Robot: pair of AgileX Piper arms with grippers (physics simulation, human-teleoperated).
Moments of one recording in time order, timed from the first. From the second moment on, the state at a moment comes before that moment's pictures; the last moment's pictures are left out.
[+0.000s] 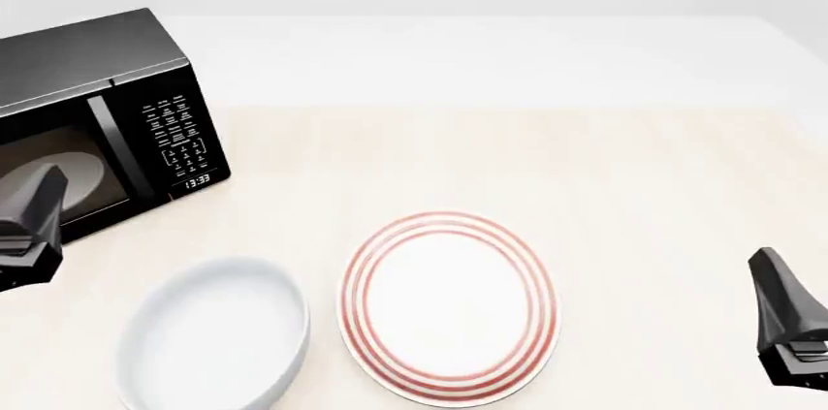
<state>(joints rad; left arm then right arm) 0.05 0.42 -0.17 -0.24 0.02 0.00 0.00 -0.01 0.01 -0.01</state>
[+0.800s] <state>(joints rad) 0.10 0.85 -0.18 -0.59 0.04 0.00 0.00 -0.01 0.01 -0.01</state>
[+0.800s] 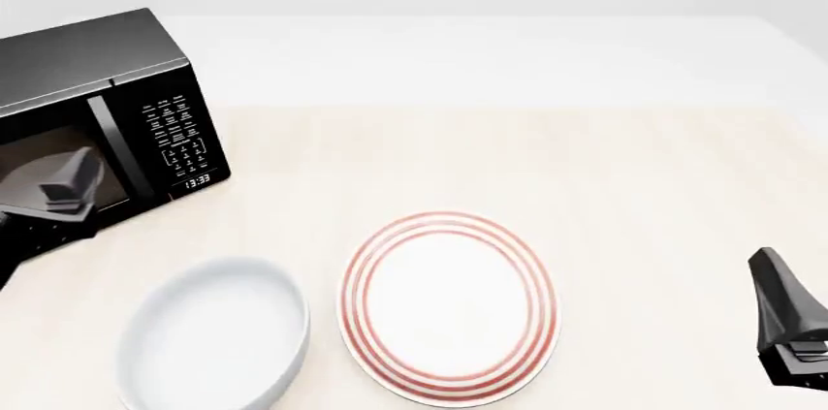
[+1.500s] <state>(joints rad) 0.13 1.17 -0.20 -0.84 0.04 0.00 0.00 -0.01 0.01 -0.01</state>
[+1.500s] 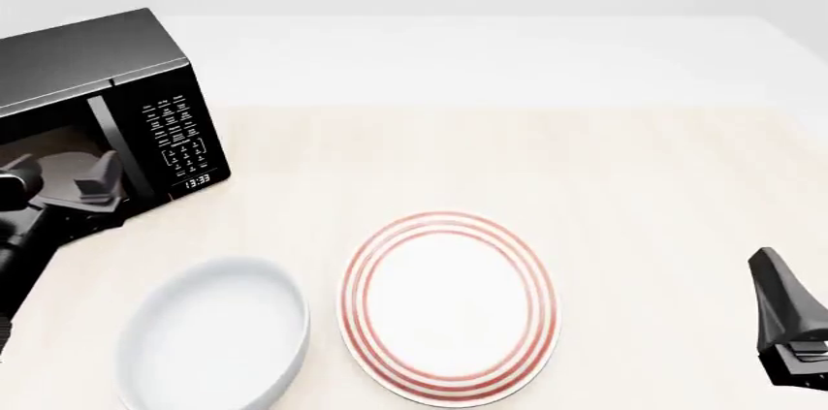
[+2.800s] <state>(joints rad) 0.16 1.59 -0.34 -1.05 0.01 0.00 0.00 -0.01 0.01 -0.01</state>
